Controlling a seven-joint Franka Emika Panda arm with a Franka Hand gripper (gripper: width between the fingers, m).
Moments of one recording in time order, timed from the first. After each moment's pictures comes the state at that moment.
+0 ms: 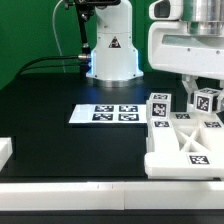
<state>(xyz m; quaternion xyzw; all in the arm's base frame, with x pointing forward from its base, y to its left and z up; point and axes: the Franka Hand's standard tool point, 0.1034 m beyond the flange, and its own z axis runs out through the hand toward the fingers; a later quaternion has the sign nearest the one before) 0.603 0.105 0.113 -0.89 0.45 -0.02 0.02</state>
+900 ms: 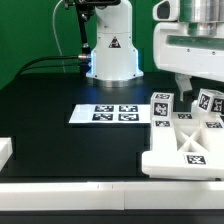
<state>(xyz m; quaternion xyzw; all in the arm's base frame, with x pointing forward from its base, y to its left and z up) 0.605 0.108 0.114 -0.91 0.41 -0.02 0.03</state>
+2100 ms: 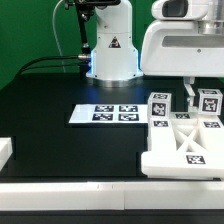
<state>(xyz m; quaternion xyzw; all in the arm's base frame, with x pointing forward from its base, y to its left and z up) 0.602 0.109 0.114 -0.99 0.13 -0.02 0.00</state>
